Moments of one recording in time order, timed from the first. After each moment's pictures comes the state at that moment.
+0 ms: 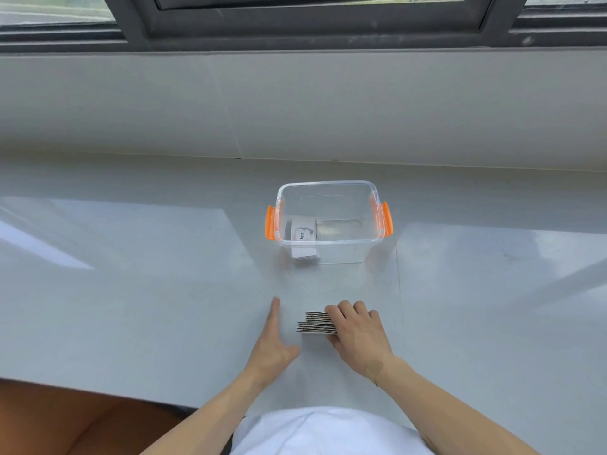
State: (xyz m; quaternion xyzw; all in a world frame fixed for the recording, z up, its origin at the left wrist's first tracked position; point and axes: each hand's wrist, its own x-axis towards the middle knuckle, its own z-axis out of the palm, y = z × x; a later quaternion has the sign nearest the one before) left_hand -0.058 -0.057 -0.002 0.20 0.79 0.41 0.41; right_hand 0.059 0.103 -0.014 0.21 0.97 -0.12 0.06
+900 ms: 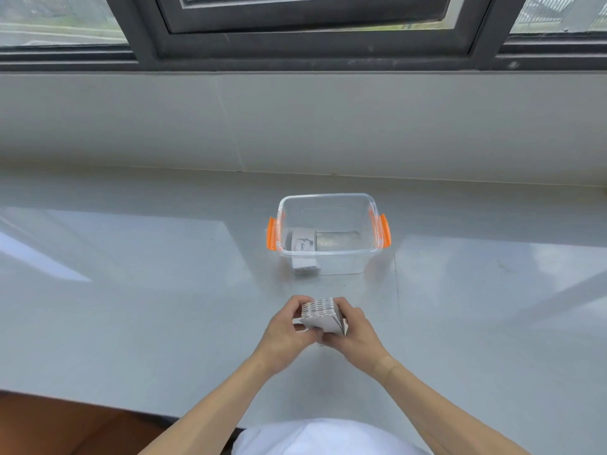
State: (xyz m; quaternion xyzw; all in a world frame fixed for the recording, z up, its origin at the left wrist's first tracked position) left_hand -0.067 -0.022 0.036 0.26 0.73 0.50 0.37; right_hand 0.050 0.105 0.014 0.28 0.75 -0.60 -0.07
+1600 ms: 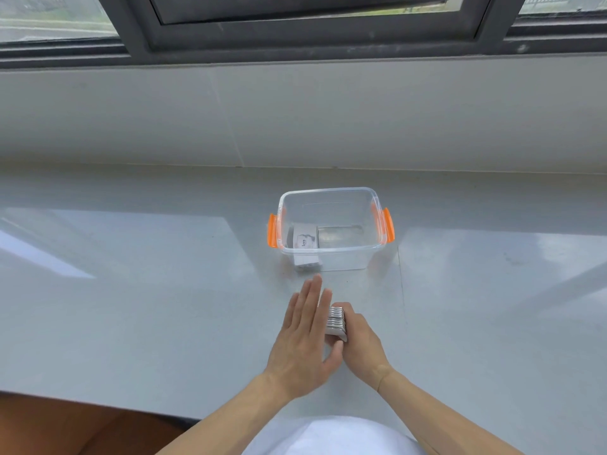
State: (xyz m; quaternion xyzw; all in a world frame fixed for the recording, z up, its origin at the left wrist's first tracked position) left_hand -0.040 -0.020 0.027 0.57 0.79 0.22 0.03; right_hand 0.054 0.094 -0.012 0.33 0.81 -0.48 -0.04
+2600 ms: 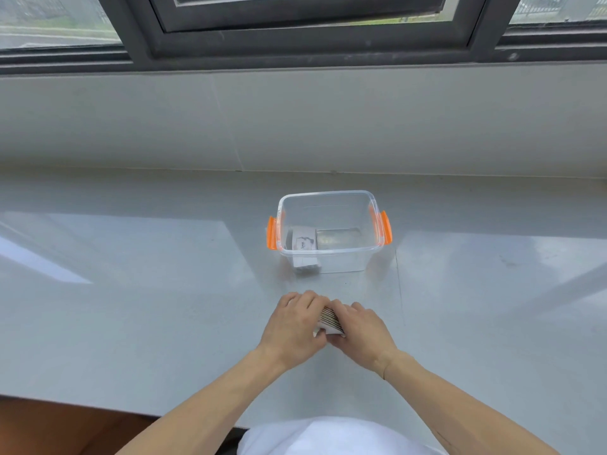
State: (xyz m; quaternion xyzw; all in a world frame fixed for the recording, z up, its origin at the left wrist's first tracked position) left_hand -0.073 -0.006 0.040 0.57 0.81 0.12 0.08; right_hand 0.047 0.116 0.001 0.22 0.94 -0.25 0.02
